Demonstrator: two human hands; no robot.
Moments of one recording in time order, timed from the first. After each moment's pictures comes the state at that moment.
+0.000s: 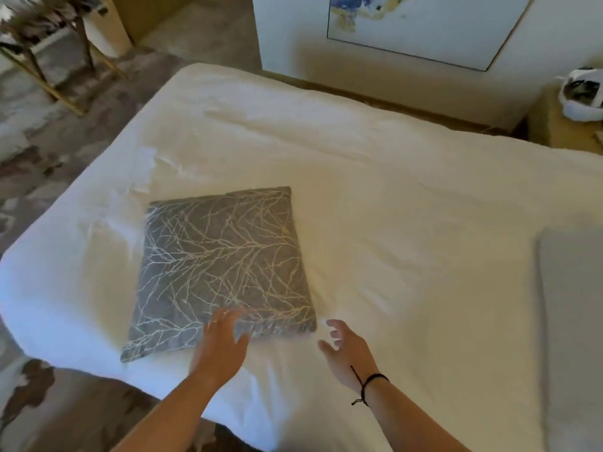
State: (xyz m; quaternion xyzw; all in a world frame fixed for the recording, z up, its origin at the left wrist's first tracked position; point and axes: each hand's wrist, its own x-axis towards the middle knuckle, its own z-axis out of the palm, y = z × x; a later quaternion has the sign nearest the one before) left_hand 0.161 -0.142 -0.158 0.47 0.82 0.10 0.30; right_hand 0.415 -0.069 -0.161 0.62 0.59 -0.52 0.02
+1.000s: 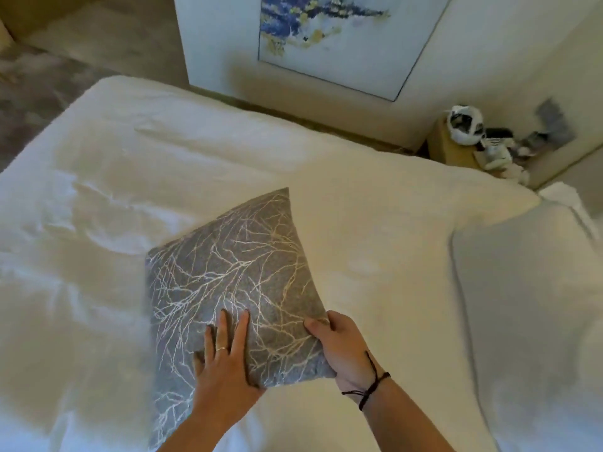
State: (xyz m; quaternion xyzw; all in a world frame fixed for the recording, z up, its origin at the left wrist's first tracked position) left_hand 0.173 -0.123 -0.147 0.60 0.74 0.07 0.29; right_hand 0.363 -0.053 -0.051 0.66 0.38 -0.61 -0.23
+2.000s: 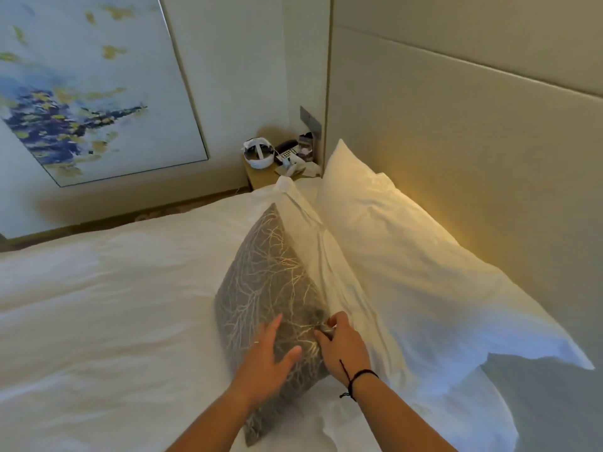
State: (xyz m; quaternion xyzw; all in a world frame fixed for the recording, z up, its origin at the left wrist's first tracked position) left_hand 0.759 -0.103 -0.019 0.74 0.50 0.10 0.45; right_hand 0.935 -0.154 -0.031 0.83 0.39 -0.29 -0.28
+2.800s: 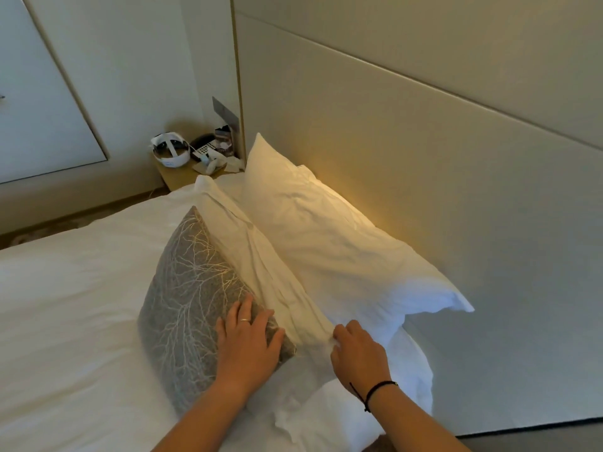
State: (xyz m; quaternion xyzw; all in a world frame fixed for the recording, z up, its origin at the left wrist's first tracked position) left_hand 0.844 -0.109 -0.005 0.88 0.42 0.07 0.18; right_hand 1.010 -0.258 -0.018 0.90 0.43 -0.12 -0.04
